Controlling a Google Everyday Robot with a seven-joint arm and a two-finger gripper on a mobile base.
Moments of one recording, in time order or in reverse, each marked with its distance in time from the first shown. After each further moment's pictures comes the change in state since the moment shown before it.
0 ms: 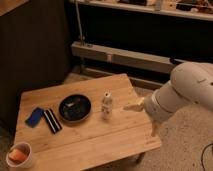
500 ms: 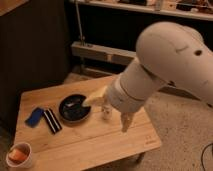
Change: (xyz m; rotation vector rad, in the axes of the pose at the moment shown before) arm -0.117 -0.126 -0.058 0.051 -0.073 -0.260
